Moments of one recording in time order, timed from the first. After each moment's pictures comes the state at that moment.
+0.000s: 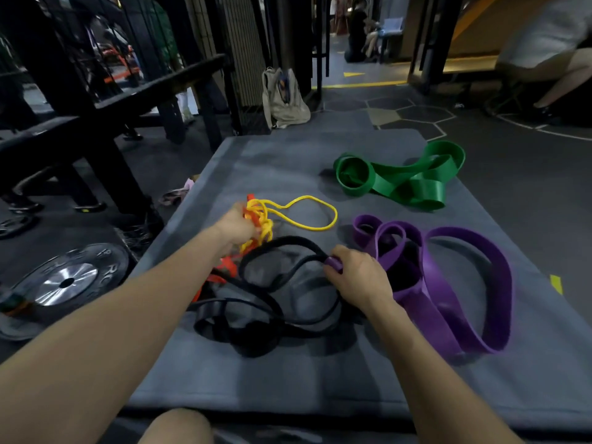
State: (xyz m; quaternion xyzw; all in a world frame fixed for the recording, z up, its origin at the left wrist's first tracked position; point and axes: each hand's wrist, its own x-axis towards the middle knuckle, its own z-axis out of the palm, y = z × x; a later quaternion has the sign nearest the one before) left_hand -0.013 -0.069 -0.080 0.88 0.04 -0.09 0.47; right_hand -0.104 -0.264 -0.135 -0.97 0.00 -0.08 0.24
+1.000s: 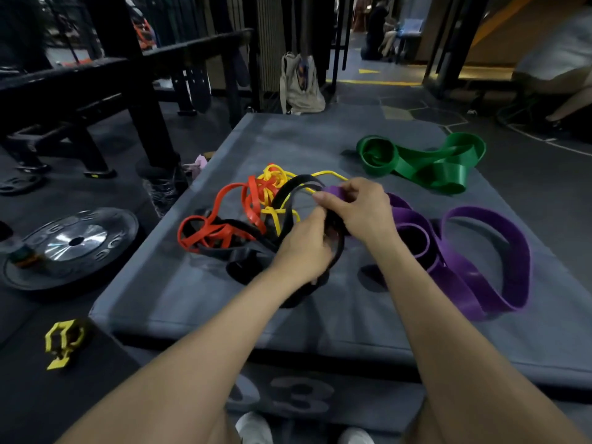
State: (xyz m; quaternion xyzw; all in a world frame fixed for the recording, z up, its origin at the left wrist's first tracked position) left_hand -0.131 -0.097 -0.114 0.92 -0.16 0.04 0.37; right_hand -0.115 -0.207 -0.083 -0.86 0.02 -0.16 0.48
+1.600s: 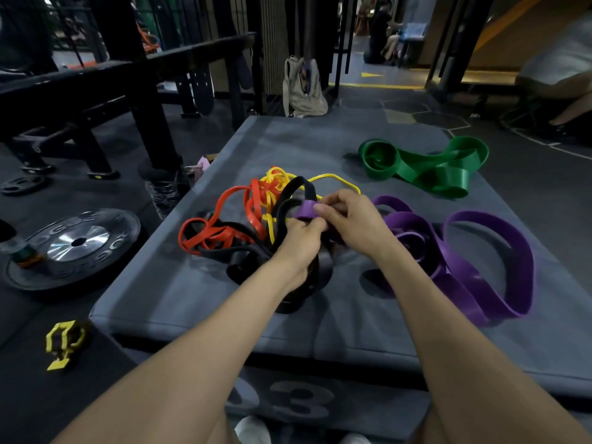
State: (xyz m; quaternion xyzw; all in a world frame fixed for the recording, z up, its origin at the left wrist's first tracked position) left_hand -0.121 -0.109 -0.116 0.66 0.04 -0.05 0.75; right_hand -0.109 -0.209 -0.094 -0.86 -0.08 -0.08 0.50
